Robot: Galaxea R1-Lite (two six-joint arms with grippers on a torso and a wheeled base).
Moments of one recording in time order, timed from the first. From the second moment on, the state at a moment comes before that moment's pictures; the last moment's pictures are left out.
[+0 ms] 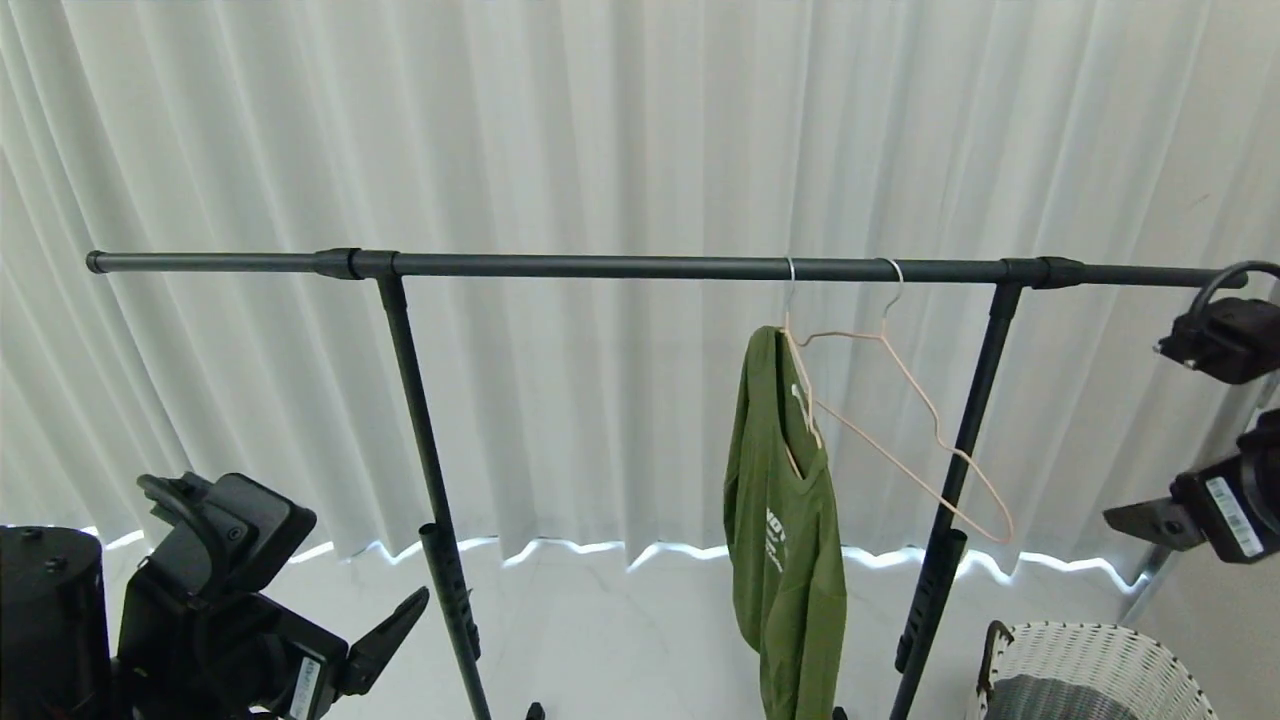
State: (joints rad) left arm -0.43 1.19 -0.25 -0.50 0.22 0.27; right arm 0.38 1.30 -1.09 0.63 -0.34 -0.04
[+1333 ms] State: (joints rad) left arm -0.34 1.06 -0.12 -0.50 0.23 0.28; right arm 0.14 1.10 -0.37 -0.20 -0.34 -0.40
